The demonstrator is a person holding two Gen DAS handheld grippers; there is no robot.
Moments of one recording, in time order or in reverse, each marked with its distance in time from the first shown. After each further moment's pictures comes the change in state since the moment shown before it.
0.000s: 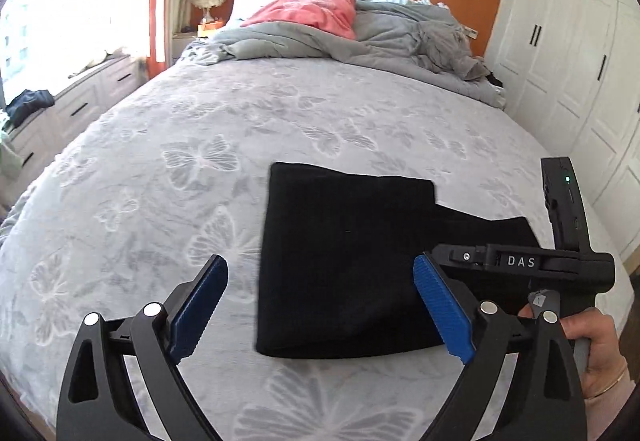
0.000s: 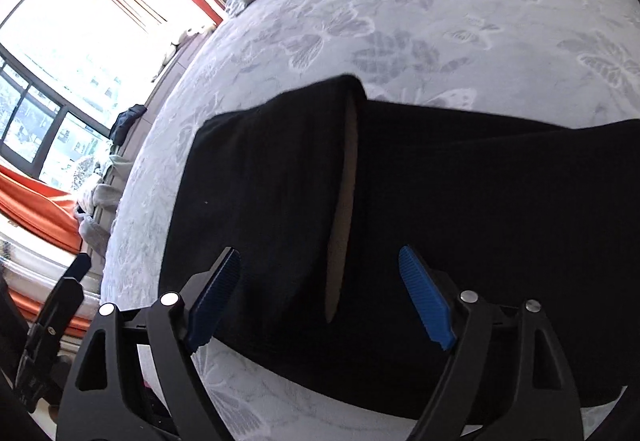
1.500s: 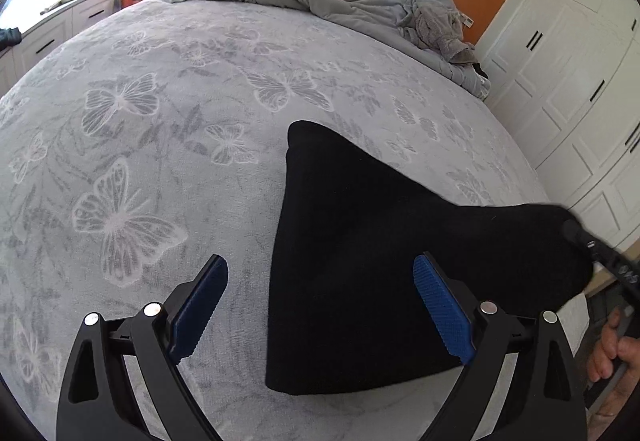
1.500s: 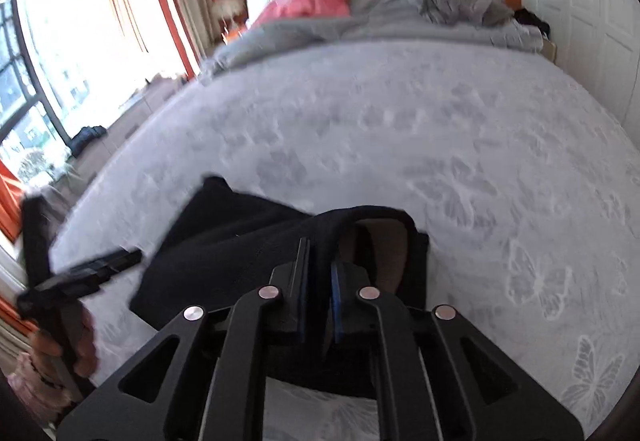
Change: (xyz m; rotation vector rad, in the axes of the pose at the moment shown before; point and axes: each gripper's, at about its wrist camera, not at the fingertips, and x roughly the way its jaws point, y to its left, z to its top) left arm 0.056 -0.051 -0.001 -0.115 0.157 -0.181; right arm -0.157 -0.065 -0.006 -0.147 -0.255 -0.315
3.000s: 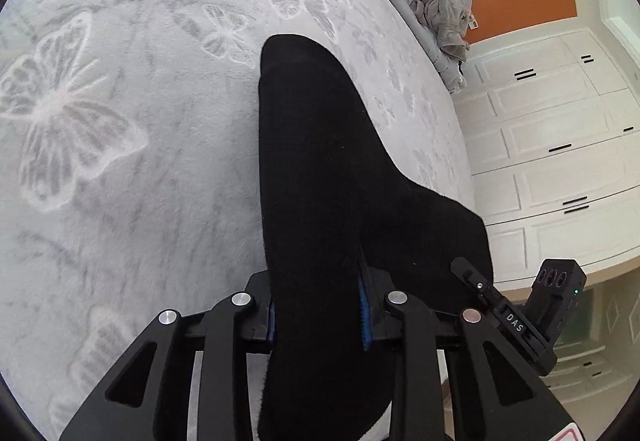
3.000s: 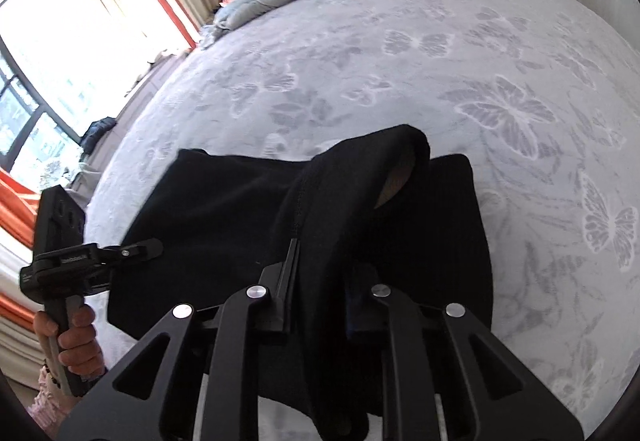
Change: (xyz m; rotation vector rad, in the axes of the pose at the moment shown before) left arm 0.040 0.079 -0.004 -0.359 0.285 -0.335; right arm 0.044 0.026 -0.016 0.094 0.109 0.191
